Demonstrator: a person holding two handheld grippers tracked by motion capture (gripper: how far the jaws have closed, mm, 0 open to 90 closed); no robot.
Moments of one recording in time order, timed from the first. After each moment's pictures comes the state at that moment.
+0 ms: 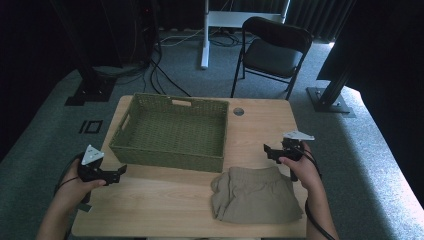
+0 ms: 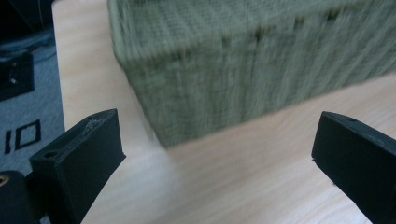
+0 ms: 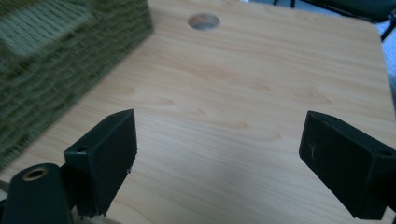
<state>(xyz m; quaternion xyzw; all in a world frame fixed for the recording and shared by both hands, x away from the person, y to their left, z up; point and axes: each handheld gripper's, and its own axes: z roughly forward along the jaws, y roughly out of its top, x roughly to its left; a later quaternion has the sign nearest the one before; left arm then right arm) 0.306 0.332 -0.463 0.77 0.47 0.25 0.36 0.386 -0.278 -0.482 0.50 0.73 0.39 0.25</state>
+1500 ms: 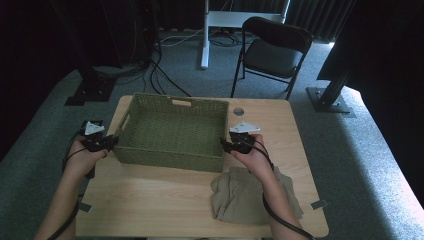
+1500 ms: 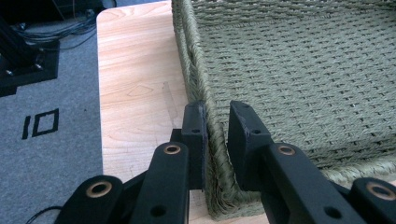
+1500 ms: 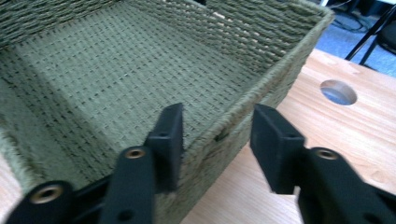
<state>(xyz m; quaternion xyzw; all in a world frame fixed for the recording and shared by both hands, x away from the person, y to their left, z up) 0.376 0.343 -0.458 0.73 0.54 0.26 0.35 0.392 -0.128 -0.452 0.40 0.79 0.41 0.23</state>
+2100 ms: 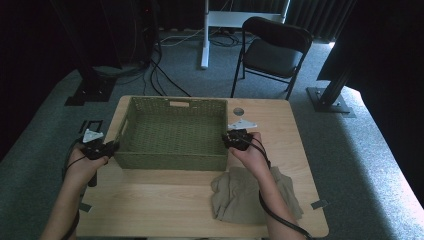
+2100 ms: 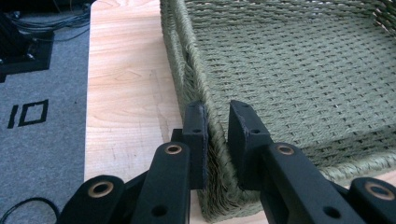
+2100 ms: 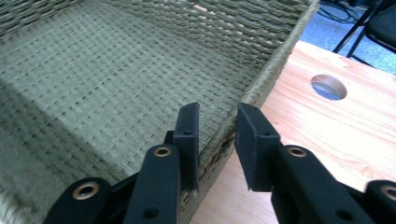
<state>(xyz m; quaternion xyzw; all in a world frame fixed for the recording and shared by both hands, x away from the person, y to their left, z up) 0.350 0.334 -0.460 0.71 0.55 0.25 0.36 0.402 -0.123 -0.452 0.42 0.79 0.39 0.24</state>
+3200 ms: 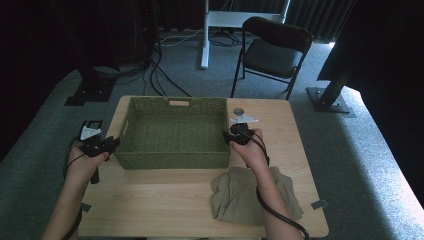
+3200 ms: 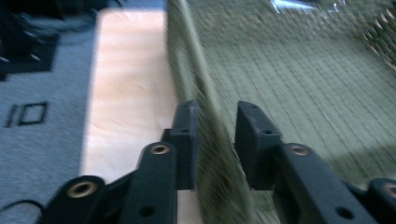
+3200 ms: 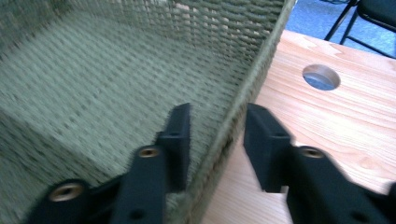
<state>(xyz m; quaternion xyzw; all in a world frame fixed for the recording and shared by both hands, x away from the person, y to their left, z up) 0.361 0.336 -0.445 0.68 0.57 0.27 0.38 0.417 -0.125 -0.448 0.47 0.76 0.39 0.22</state>
